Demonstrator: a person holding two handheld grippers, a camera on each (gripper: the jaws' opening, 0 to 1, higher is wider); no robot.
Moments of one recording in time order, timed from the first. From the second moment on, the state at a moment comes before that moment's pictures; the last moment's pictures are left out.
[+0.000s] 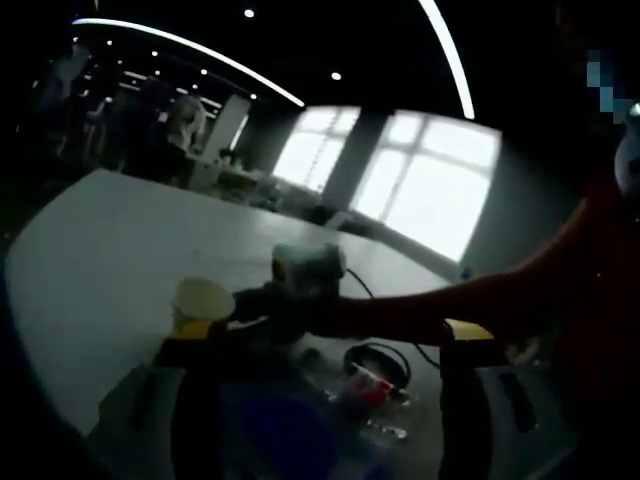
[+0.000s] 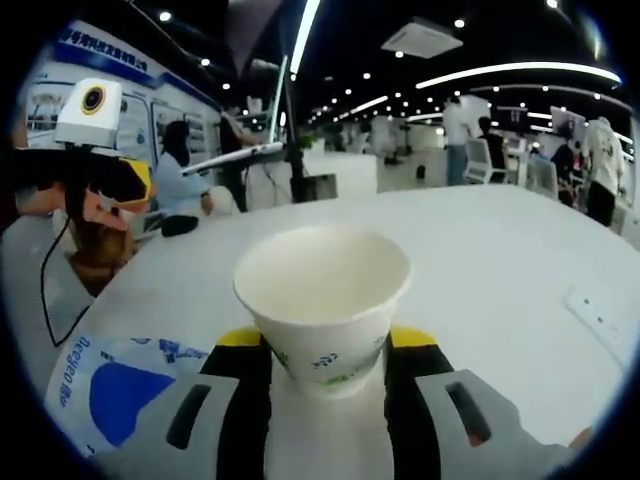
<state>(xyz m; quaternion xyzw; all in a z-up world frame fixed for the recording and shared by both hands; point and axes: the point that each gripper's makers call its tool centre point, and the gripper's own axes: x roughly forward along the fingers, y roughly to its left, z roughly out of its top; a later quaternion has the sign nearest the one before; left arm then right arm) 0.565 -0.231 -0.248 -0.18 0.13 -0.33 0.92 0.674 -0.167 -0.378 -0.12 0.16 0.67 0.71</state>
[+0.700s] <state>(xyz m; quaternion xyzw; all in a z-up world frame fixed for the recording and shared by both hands) 0.566 -0.230 -0.248 -0.18 0.13 -0.33 0.92 0.672 -0.170 -0.376 -0.12 0.16 0.68 0.71</state>
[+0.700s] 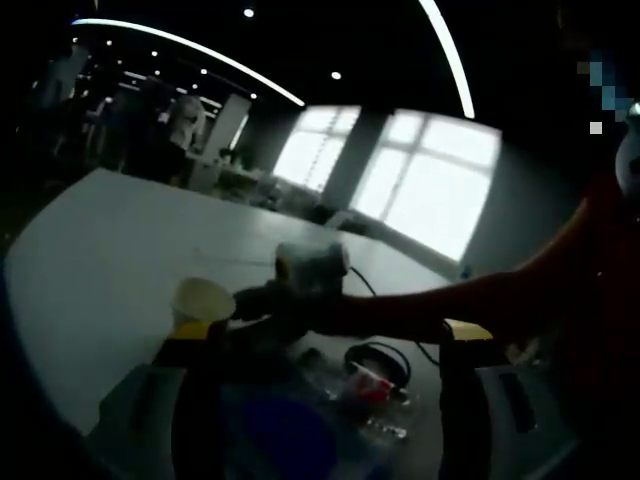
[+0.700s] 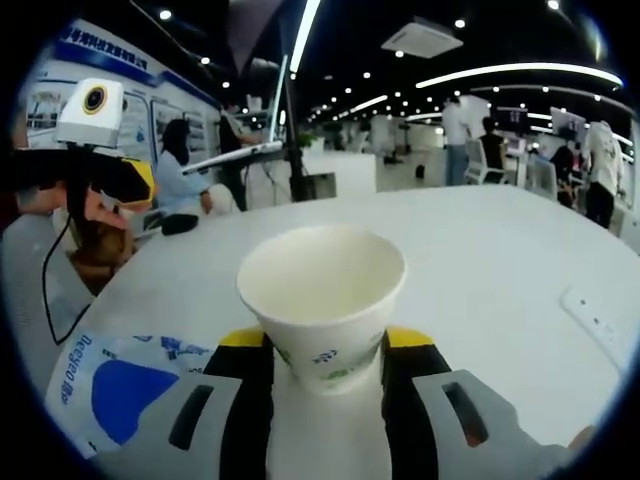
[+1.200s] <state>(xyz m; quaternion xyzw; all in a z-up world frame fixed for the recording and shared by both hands) 0.566 -0.230 -0.249 -0.18 0.13 -0.33 0.92 0.660 -0.168 -0.377 -0.13 0.16 0.69 0.69</state>
